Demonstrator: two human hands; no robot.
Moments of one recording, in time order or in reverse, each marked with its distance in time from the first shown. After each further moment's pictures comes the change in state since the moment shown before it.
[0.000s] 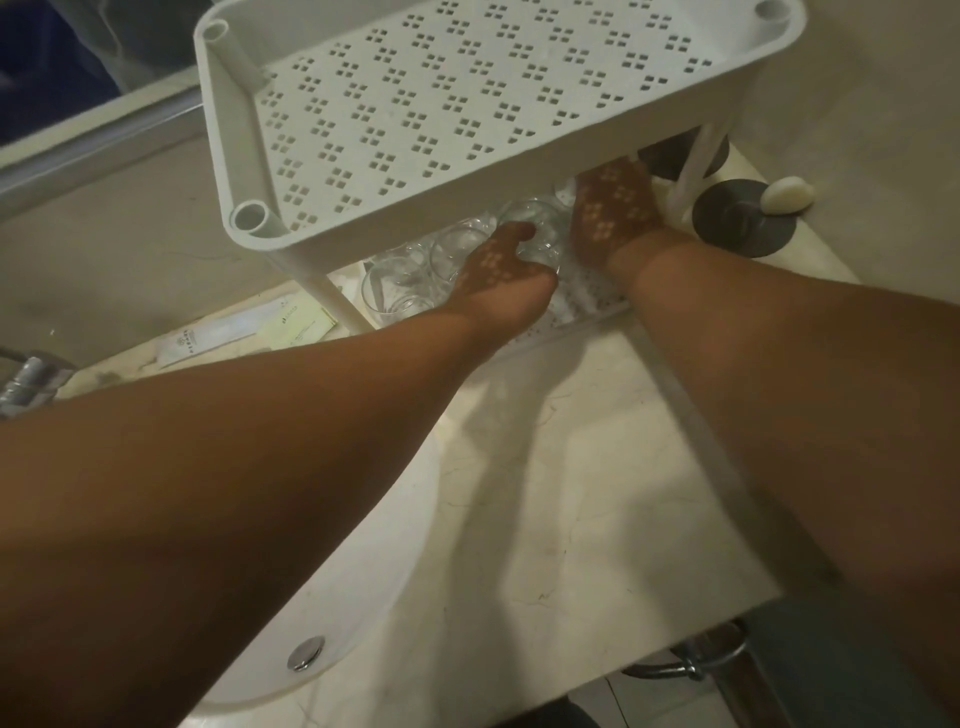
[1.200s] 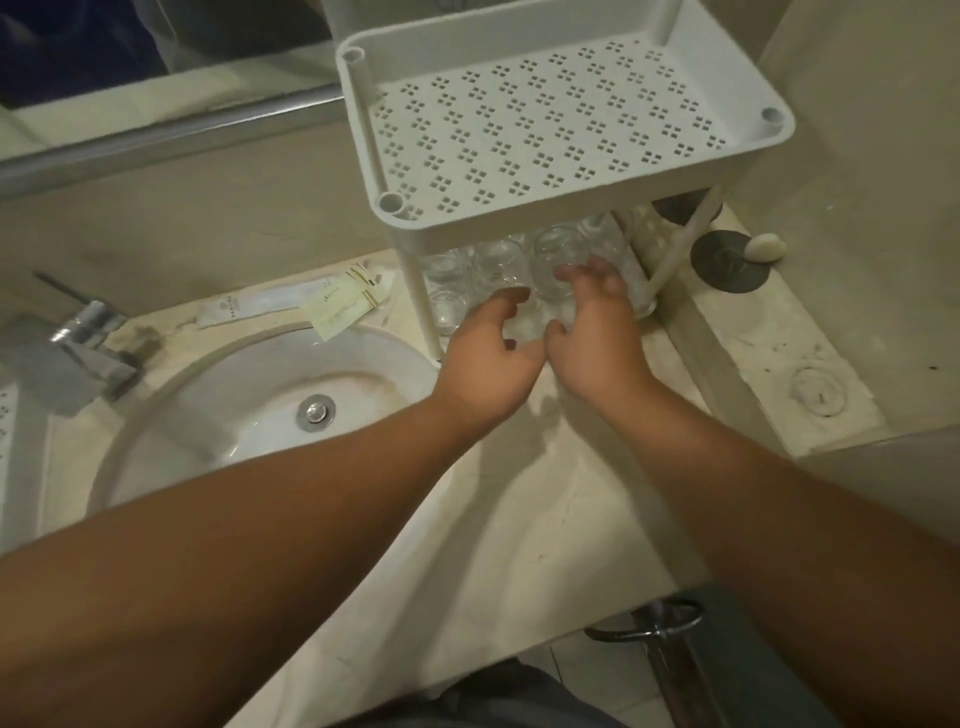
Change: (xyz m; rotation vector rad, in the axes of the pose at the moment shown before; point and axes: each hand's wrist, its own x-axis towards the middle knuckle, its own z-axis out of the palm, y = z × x) left_hand -0.094 -0.042 -0.024 -0.122 0.136 0.147; right_hand -0.154 -0.043 -0.009 0.423 0.105 -0.097
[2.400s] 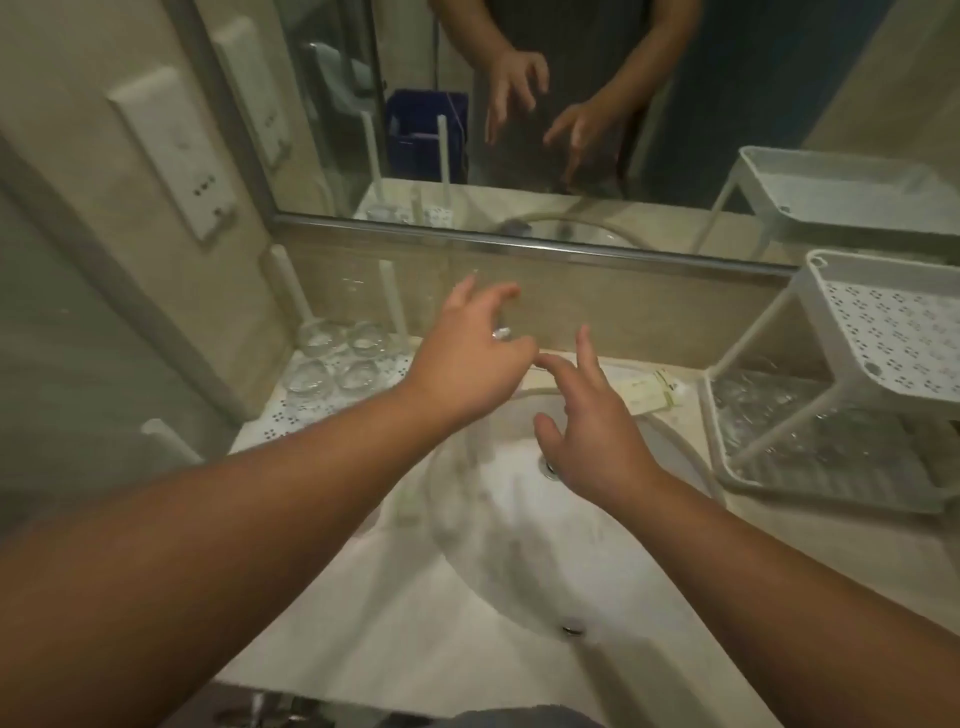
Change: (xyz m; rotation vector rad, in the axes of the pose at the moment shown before) left_hand -0.159 -0.068 -0.391 0.155 0.419 -0.044; right_hand -0.140 -0.334 0.133 -0.026 -0.345 -0.527
